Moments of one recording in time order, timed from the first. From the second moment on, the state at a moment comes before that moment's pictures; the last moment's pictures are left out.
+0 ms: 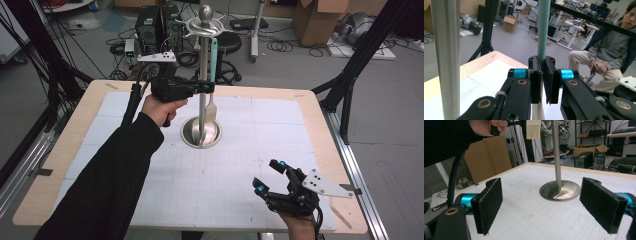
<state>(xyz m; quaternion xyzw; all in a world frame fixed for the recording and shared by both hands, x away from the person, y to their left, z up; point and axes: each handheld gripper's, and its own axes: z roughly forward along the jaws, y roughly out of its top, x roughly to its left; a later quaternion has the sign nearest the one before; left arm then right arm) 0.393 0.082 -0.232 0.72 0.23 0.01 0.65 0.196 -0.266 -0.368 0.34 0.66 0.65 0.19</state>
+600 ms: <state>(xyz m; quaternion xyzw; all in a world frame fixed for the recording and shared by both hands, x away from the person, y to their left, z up) 0.348 0.128 -0.265 0.71 0.24 0.14 0.65 0.199 -0.273 -0.374 0.38 0.66 0.61 0.22</state>
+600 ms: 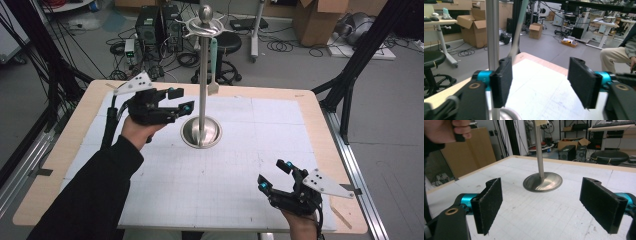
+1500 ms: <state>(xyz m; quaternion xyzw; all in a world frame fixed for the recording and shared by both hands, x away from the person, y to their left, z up) 0.264 0.218 -0.371 0.68 0.27 0.15 0.66 0.202 -0.270 -0.387 0.39 0.68 0.58 0.24</state>
